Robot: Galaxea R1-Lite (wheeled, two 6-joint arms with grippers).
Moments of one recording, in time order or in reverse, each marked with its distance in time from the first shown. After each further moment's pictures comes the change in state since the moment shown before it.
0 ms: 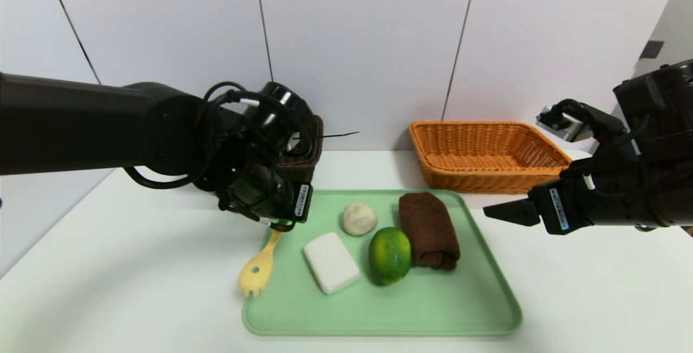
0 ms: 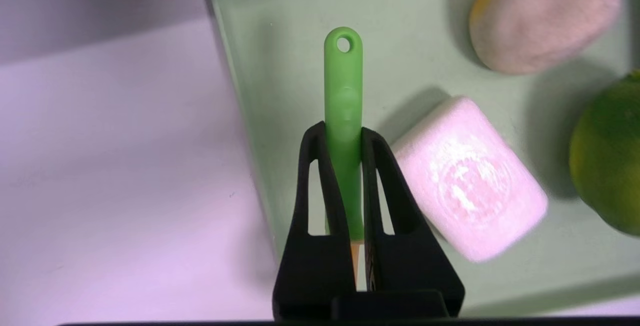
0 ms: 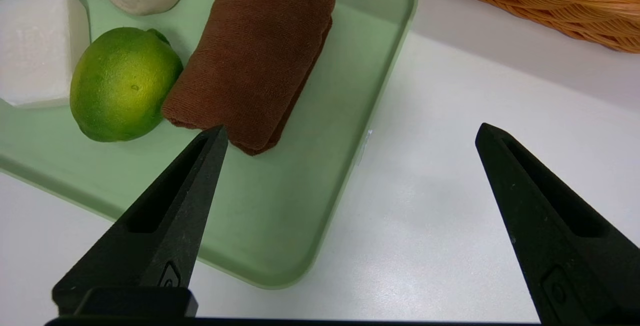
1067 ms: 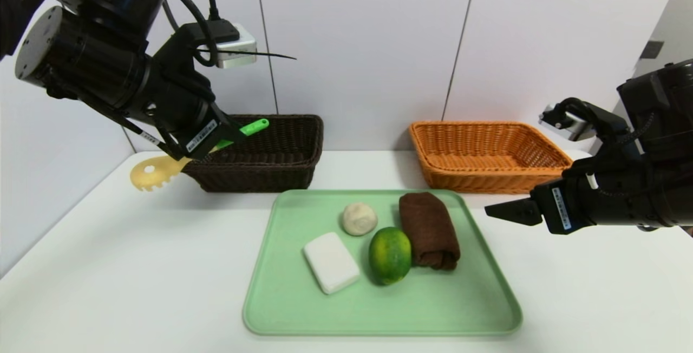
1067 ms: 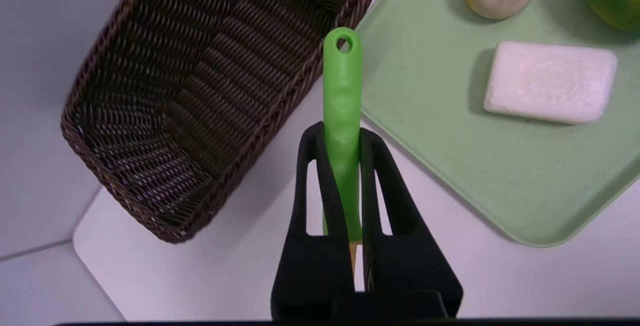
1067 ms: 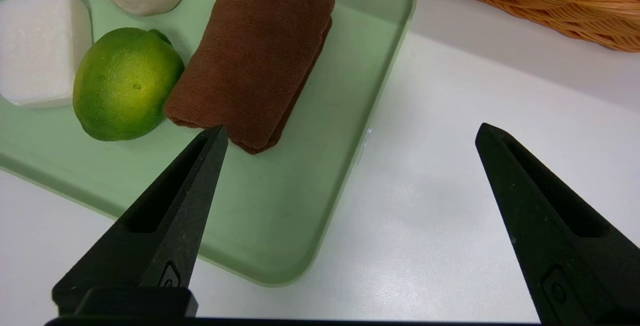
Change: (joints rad) left arm 0.251 -0.156 -0.300 0.203 -0.292 0.950; right arm -0.001 -0.007 0.000 0.002 0.000 0.002
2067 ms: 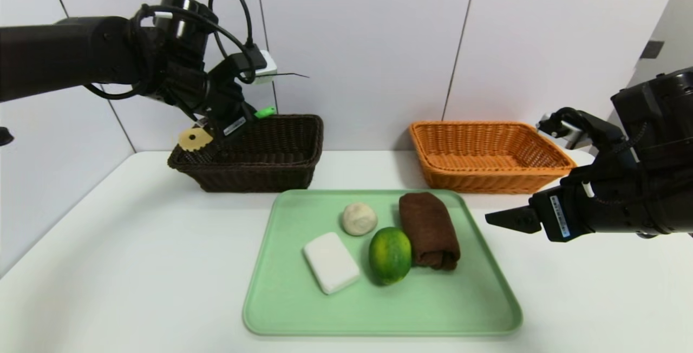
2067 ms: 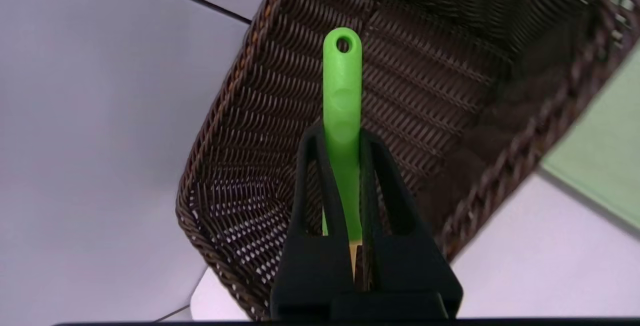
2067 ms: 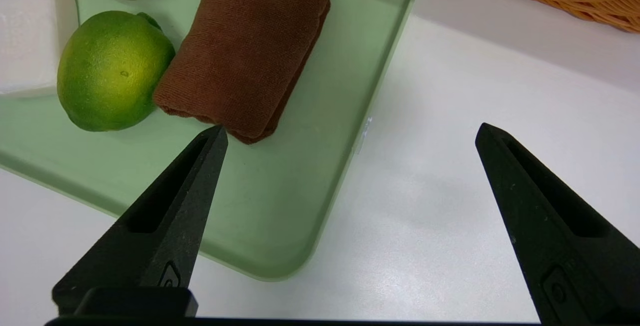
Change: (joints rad) left arm 0.135 0.313 -0.154 -0.265 -0.011 0.253; right arm -0.001 0.005 0.025 -0.001 -0.003 0.003
